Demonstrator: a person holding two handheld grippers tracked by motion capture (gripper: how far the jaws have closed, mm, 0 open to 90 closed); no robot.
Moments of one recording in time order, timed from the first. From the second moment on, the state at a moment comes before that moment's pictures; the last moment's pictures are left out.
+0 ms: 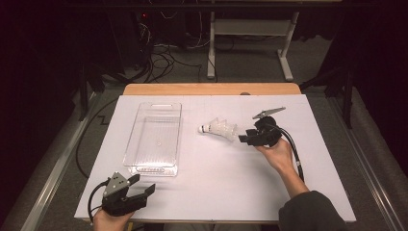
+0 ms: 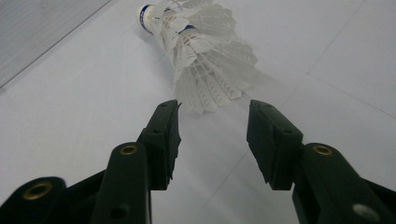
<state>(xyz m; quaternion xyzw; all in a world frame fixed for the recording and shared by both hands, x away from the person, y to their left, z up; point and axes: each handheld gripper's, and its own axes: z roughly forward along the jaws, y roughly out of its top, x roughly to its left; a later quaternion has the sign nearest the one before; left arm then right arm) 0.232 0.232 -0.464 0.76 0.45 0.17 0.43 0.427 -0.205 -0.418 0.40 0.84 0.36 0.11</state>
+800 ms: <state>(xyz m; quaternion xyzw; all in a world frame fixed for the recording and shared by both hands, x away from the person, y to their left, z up) 0.232 0.231 -0.464 0.76 0.45 0.17 0.43 0.363 -0.262 -0.429 0.45 0.78 0.41 0.17</state>
